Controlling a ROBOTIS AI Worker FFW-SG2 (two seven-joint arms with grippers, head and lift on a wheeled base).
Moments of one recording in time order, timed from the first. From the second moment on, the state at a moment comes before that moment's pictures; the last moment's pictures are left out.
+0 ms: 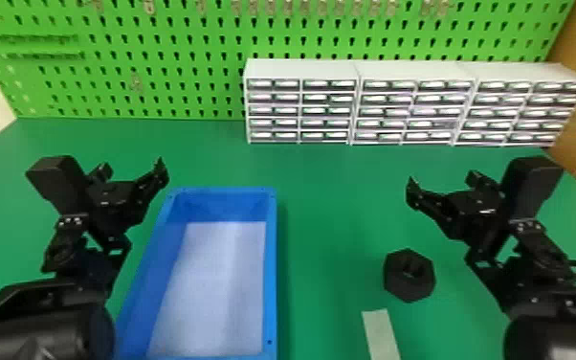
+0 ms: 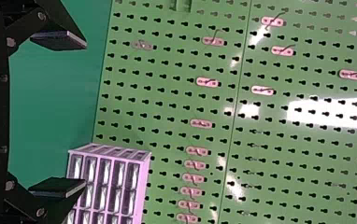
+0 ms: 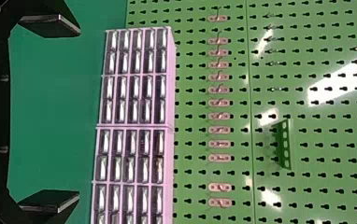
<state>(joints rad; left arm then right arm) -0.02 0.02 0.15 -1.73 0.16 0.13 -0.13 0.02 -0.05 -0.09 -1.88 -0.07 0.31 0.24</state>
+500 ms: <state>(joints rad) -0.02 0.02 0.15 -1.73 0.16 0.13 -0.13 0.02 -0.05 -0.09 -1.89 -0.07 0.32 0.24</state>
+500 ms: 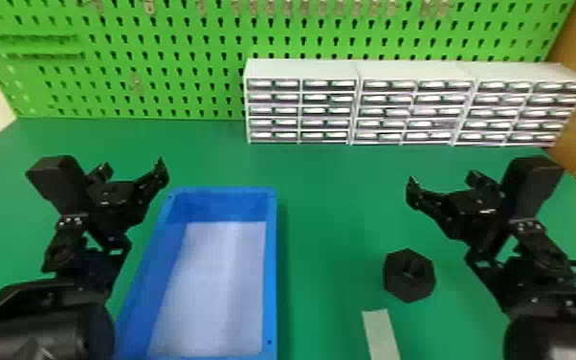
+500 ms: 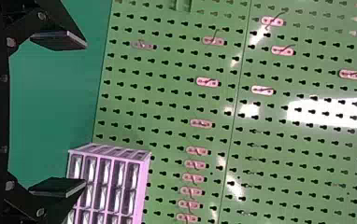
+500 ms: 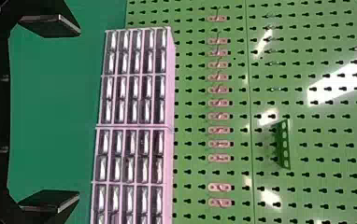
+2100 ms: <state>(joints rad) -0.02 0.02 0.15 -1.73 0.15 0.13 -0.13 -0.24 -0.10 -0.10 -2.02 -0.02 1.30 0.24</state>
